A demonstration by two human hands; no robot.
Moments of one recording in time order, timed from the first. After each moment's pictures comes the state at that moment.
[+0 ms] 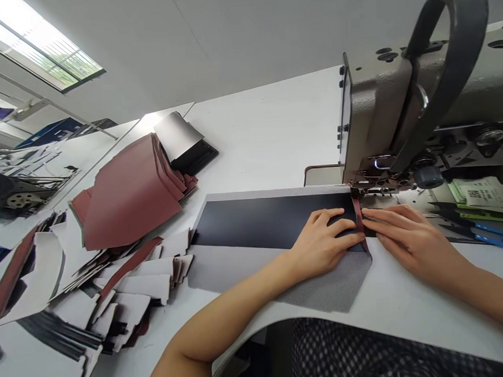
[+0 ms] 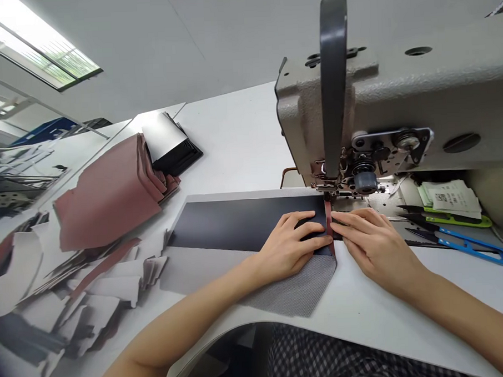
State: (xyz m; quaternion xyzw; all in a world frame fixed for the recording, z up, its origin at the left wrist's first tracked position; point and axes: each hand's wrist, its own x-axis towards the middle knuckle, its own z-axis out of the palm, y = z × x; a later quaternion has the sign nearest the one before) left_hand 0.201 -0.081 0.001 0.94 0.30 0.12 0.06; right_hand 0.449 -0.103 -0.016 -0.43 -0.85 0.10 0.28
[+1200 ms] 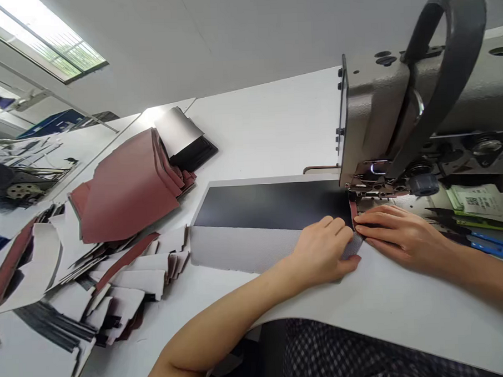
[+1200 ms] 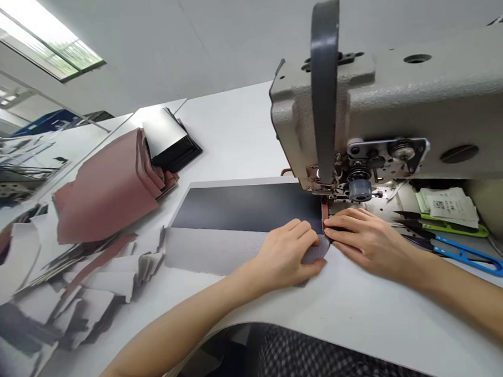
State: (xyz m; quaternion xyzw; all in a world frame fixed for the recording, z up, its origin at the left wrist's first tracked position) left_hand 0.225 -0.093 0.017 0.91 0.40 0.06 0.08; right_hand 0.464 -0.067 -0.019 -0.25 -0.92 0.11 0.28
